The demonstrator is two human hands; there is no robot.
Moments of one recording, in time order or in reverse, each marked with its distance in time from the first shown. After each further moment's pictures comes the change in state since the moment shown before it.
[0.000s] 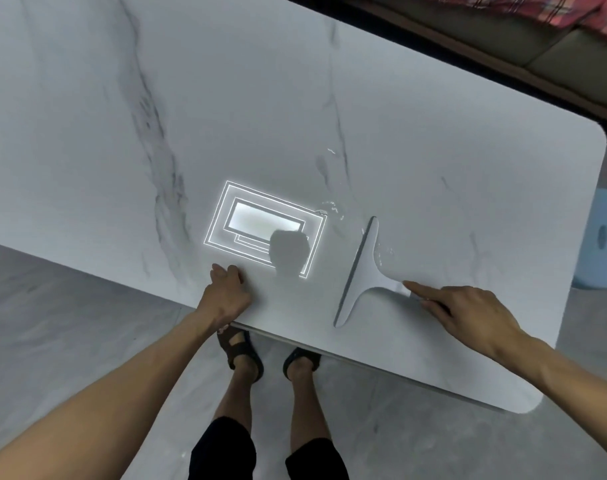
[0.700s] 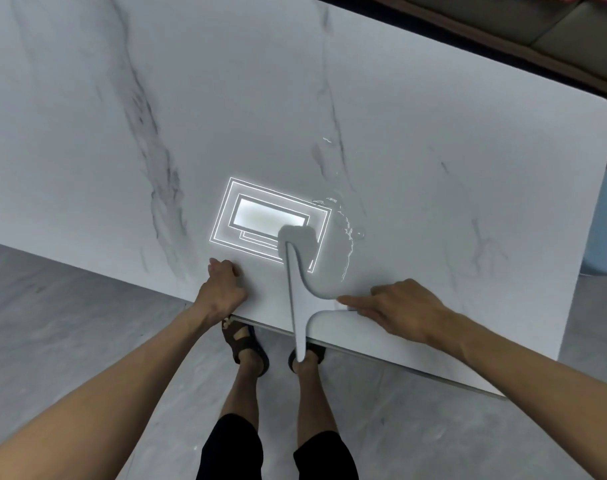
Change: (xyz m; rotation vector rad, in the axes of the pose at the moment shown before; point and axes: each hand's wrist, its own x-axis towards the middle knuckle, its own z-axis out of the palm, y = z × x) left_hand -0.010 0.002 0.000 -0.058 0.021 0.021; right_hand 0.038 -0.059 0.036 -0.156 0.074 -0.489
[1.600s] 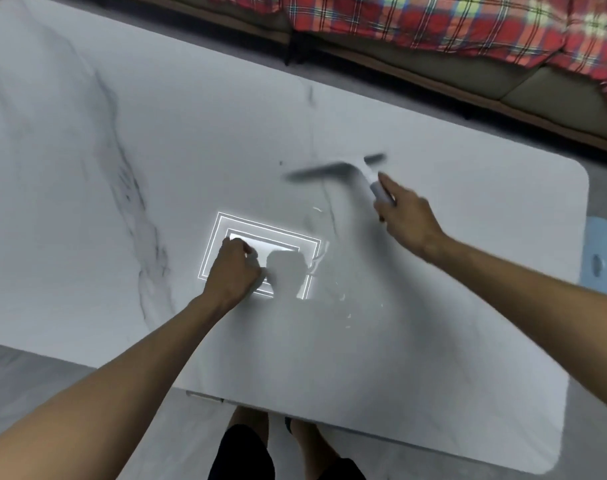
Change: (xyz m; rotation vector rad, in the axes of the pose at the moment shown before) left_hand 0.089 0.117 -0.094 -0.191 0.267 0.132; right_hand 0.141 0.133 -0.143 0.792 0.407 0.797
